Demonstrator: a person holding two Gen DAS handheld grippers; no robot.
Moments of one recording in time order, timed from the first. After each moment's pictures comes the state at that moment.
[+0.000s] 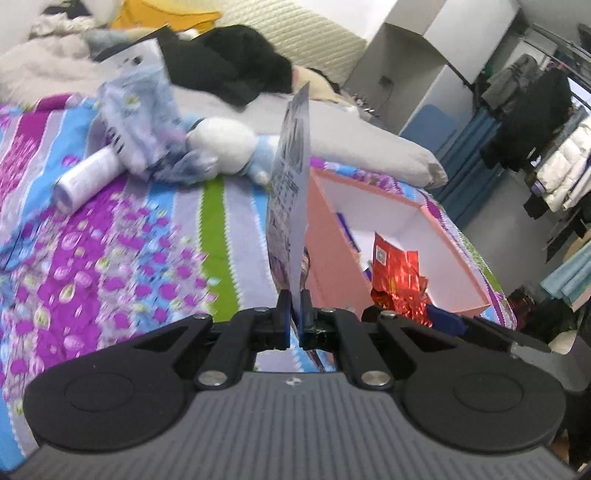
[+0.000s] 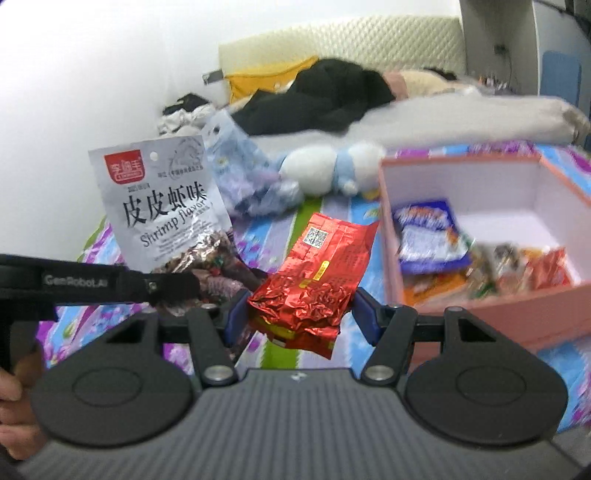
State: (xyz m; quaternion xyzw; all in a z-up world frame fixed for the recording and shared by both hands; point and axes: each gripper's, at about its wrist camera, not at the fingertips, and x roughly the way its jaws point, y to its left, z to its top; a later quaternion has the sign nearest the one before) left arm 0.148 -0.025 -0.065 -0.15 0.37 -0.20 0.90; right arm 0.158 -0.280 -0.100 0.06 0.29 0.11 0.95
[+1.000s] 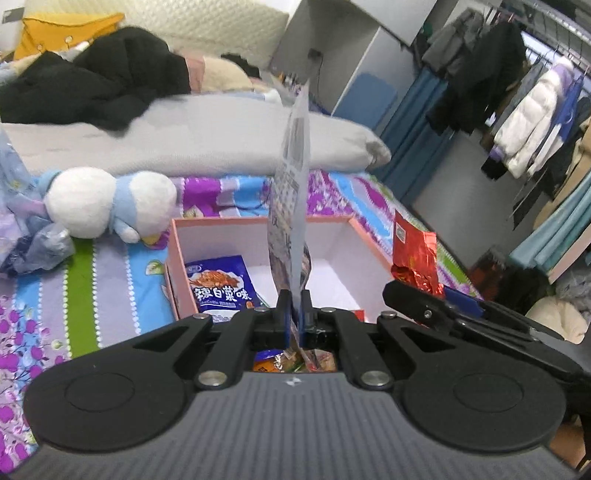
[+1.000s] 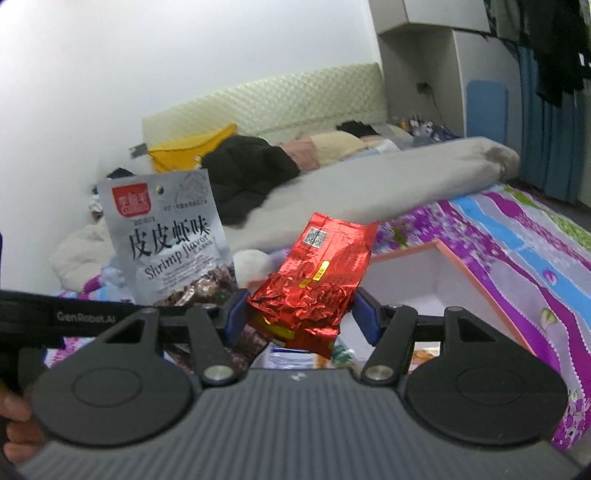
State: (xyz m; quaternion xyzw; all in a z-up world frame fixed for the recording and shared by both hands) left arm 0.294 -0.200 -0.020 -0.10 0.38 -0.29 0.87; right arm 0.232 -0.426 -0.054 0.11 0.24 0.00 0.96
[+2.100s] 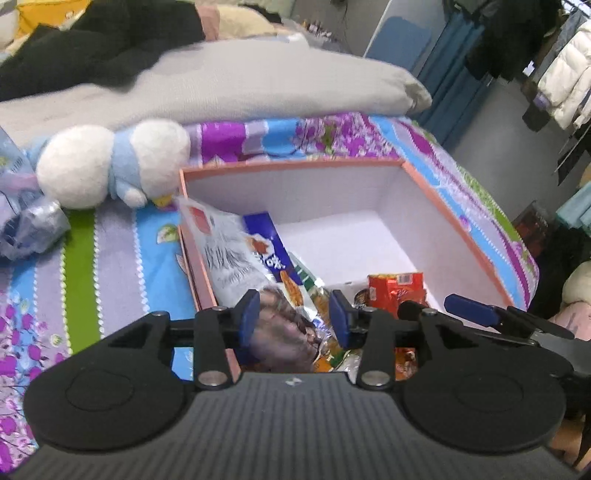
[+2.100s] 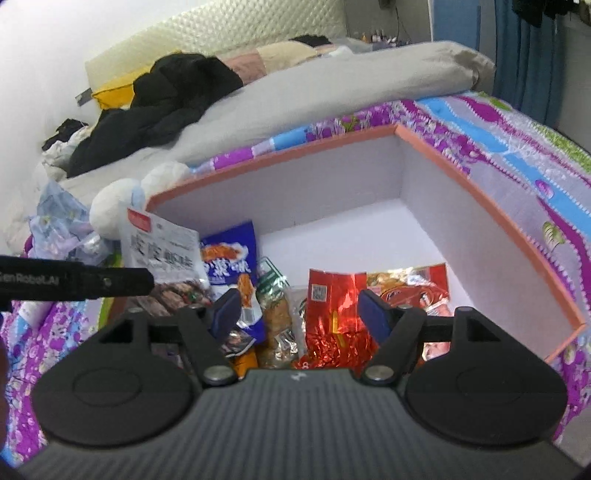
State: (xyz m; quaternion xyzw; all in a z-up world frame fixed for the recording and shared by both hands) left arm 0.342 -0.231 -0.086 -0.04 0.44 -0.25 0.86; right arm 0.276 -0.456 -0.134 0.13 0.35 -0.04 0.93
